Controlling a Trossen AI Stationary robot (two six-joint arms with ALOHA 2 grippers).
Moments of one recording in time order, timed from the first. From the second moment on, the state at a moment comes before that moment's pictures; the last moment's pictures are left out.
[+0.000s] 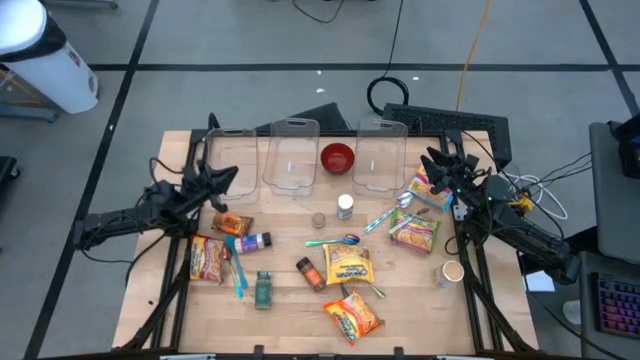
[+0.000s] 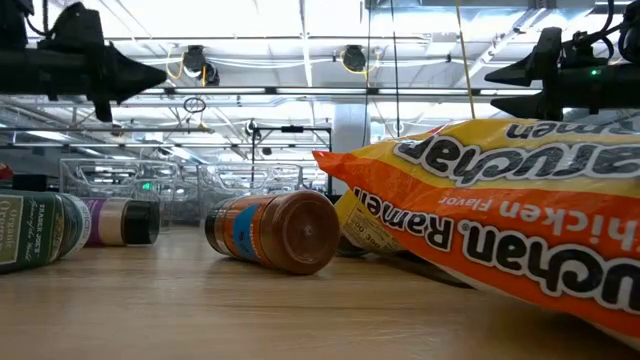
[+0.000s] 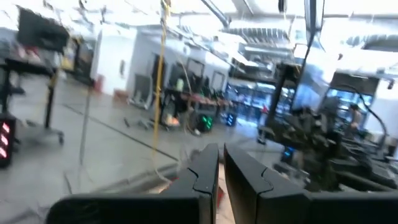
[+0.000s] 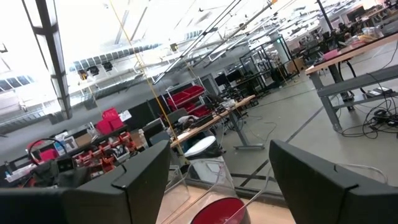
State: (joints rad) left arm 0.20 0.02 0.02 0.29 -0.33 -0.14; right arm -0.61 0.00 0.01 0.27 0.10 0.46
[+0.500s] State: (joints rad) left arm 0.20 0.09 0.02 0.30 -0.34 -0.23; right arm -0.61 0.03 0.02 0.35 0.02 0.46
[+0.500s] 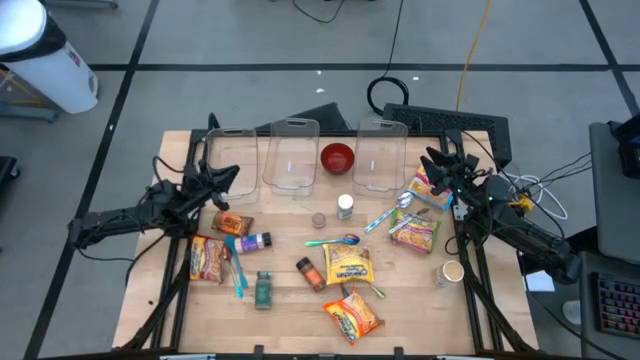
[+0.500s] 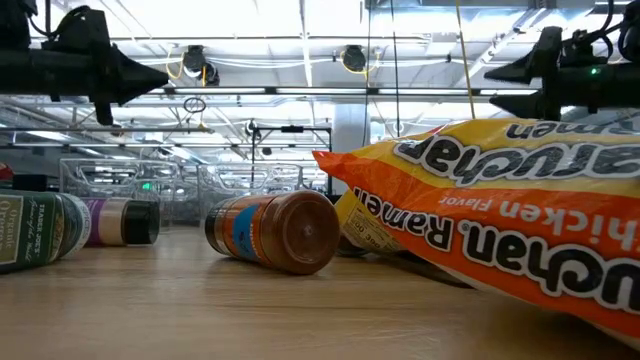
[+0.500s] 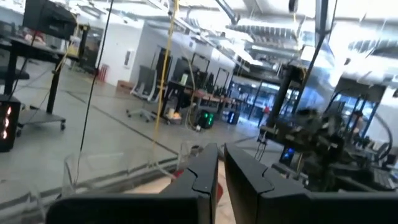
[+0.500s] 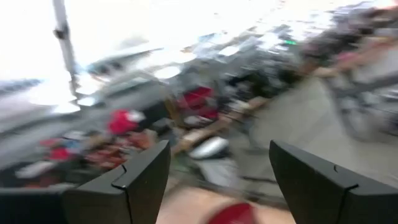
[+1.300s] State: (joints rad) left arm 0.20 0.25 0.02 0.57 -0.12 -0.11; right arm -0.26 1.05 0.64 0.48 -0.34 -0.10
